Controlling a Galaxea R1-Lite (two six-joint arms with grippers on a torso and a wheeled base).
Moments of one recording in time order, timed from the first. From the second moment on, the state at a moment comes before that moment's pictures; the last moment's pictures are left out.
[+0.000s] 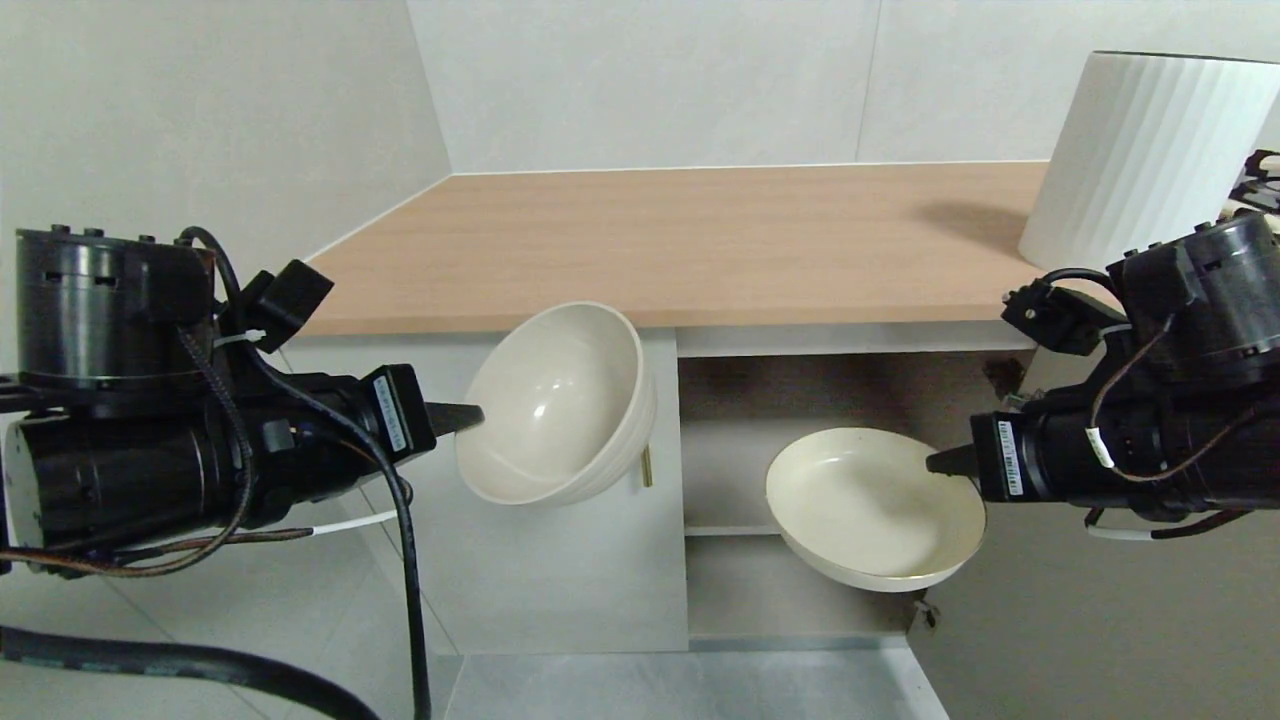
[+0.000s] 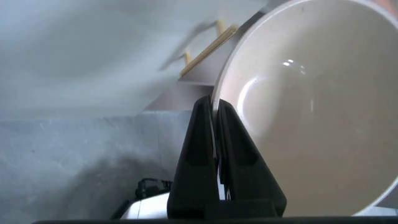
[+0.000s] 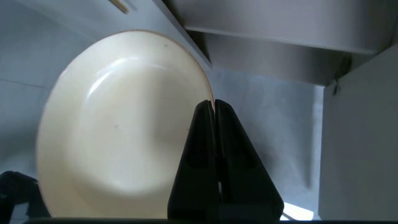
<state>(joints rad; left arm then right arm) -0.37 1.43 -0.86 -0.14 -0.12 -0.58 0.52 1.50 -1.05 0.19 -0.01 0.34</state>
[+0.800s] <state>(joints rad) -0.37 1.45 -0.86 -0.14 -0.12 -0.57 0.52 1.55 -1.05 0.19 -0.01 0.34</state>
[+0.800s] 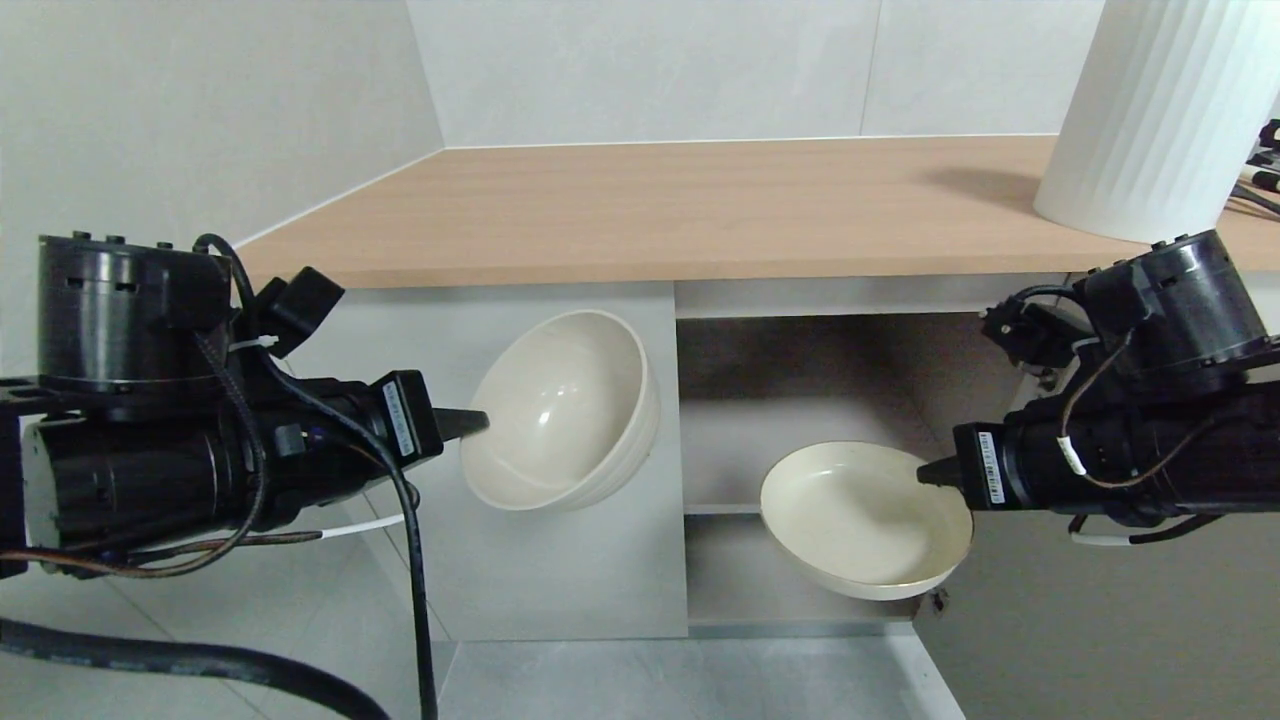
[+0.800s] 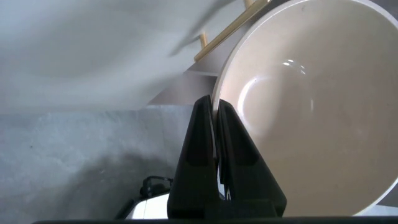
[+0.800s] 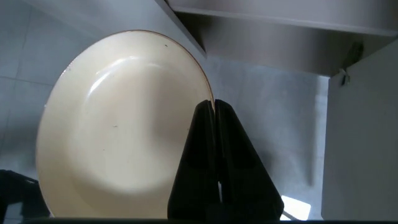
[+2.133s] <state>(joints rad) -0.38 1.50 -0.86 -0.14 -0.11 -0.57 0.41 2.20 -1.16 -0.46 -0.23 0.46</state>
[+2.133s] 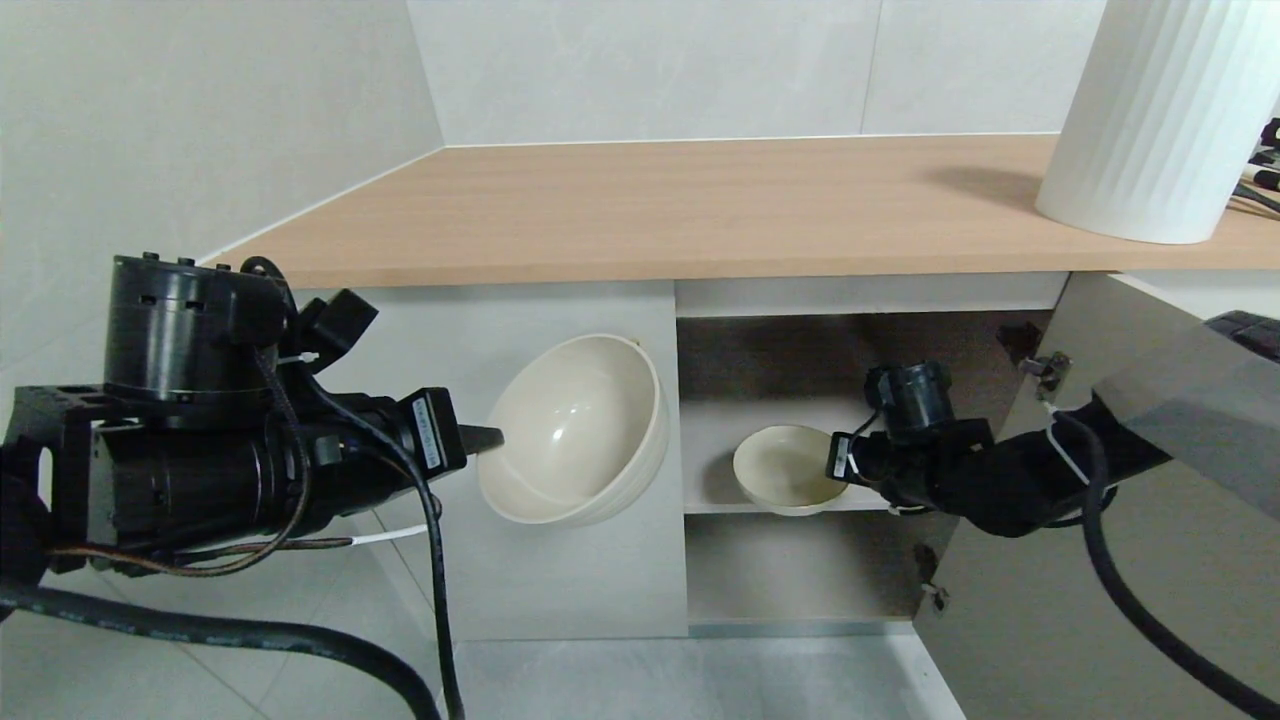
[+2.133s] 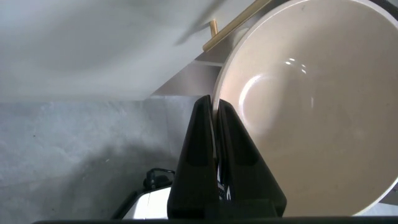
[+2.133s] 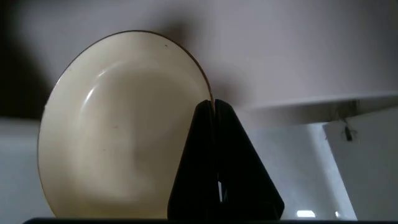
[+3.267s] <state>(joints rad) -0.39 1.50 -0.85 -0.14 -0.11 -0.57 0.34 2.54 -1.50 -0.46 -0.36 0.47</state>
